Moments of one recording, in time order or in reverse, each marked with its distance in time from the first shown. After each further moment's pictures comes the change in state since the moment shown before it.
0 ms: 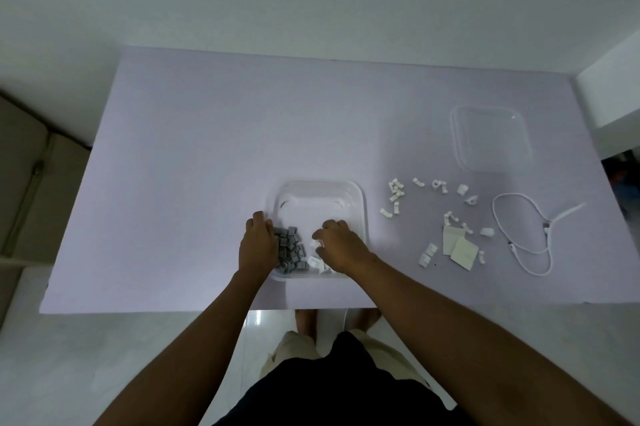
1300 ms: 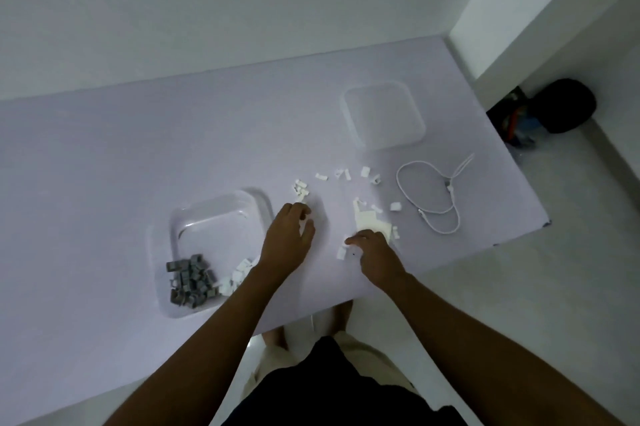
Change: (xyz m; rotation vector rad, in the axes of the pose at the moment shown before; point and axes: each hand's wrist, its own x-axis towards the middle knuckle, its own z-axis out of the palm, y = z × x) left_hand -0.044 0.200 0.122 -0.036 -0.236 0.610; right_hand -0.130 0.226 -0.004 0.271 0.462 0.278
